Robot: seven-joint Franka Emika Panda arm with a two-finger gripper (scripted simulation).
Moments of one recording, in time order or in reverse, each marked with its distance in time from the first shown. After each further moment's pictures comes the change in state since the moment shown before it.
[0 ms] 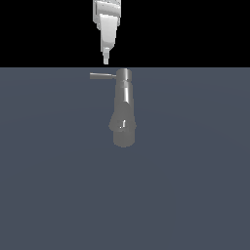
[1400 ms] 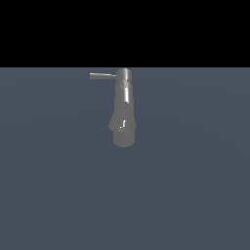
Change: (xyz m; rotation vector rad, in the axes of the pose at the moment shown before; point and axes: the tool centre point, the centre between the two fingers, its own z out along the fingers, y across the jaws) arm 0.007 0.190 -0.144 0.041 -0.043 -0.769
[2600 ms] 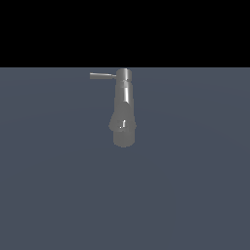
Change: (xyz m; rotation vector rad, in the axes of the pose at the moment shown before) arm -0.113 0.103 -0.036 -0.147 0.113 -0.538
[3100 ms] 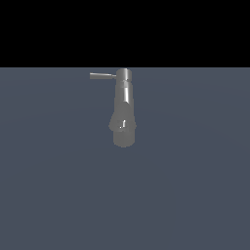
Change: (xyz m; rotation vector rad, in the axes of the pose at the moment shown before) arm -0.019 0.004 0.004 -0.033 -0.012 -0.061
